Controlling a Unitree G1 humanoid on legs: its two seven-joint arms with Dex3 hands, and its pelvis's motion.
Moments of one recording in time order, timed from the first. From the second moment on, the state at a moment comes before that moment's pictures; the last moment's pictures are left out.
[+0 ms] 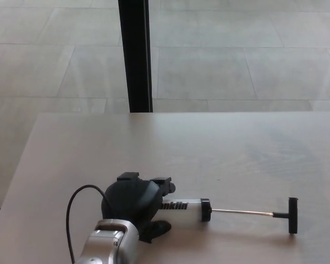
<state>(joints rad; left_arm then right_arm) -0.43 0.28 -0.66 0.34 0.82 0.32 0.11 -0.29 -0.41 -0.22 0.06 0.04 0.00 0.00</state>
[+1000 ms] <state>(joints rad) -0.53 0.22 -0.80 0.37 0.97 0.40 -0.08 -0.30 -0.42 -0.23 0.09 0.03 0.00 0.00</state>
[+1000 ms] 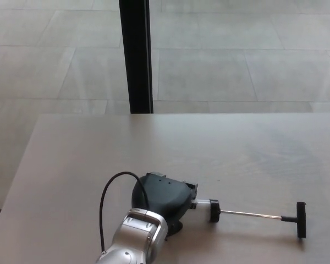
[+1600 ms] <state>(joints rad) -0.42 0.21 -0.60 0.35 0.92 0.33 0.07 -0.27 -0.40 -0.24 0.11 0.03 0.00 0.01</state>
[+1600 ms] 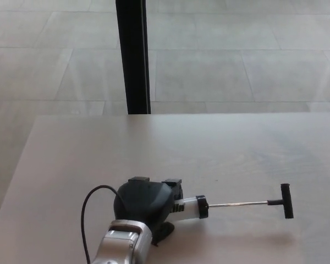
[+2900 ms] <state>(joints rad) -0.58 0.29 -0.49 0.41 0.84 0.12 0.18 -0.37 -0.34 -0.10 -0.05 0.14 0.41 0.12</state>
